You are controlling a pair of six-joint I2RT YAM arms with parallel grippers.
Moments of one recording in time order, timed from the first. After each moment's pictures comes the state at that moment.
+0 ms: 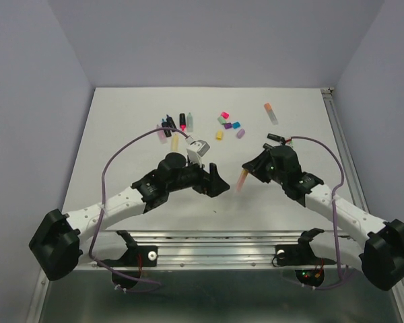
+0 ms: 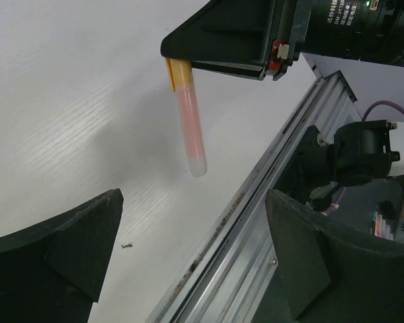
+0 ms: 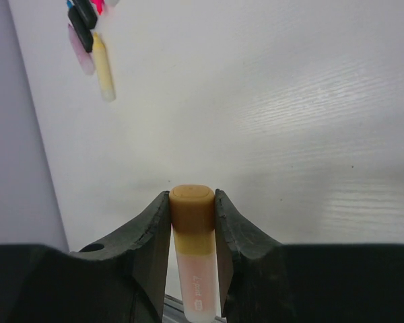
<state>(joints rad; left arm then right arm) -0.83 1.11 0.66 0.09 0.26 -0.55 0.52 1.10 0.63 -0.13 0.05 1.02</state>
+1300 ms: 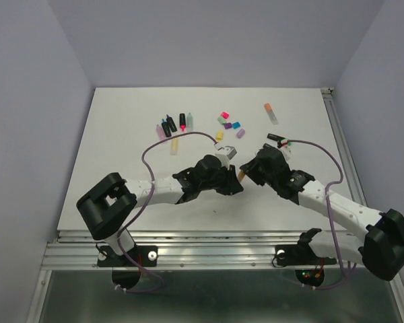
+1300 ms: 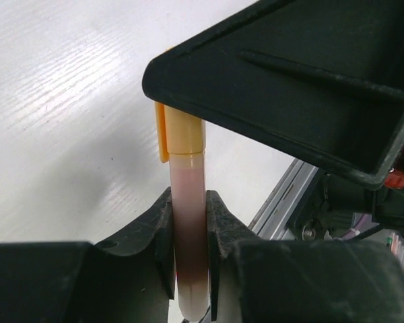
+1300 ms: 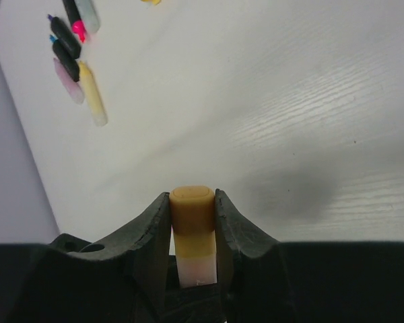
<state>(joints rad) -0.95 1.59 0.85 0.23 0.22 -0.64 0.62 1.10 0.66 -0.18 0.27 1.20</state>
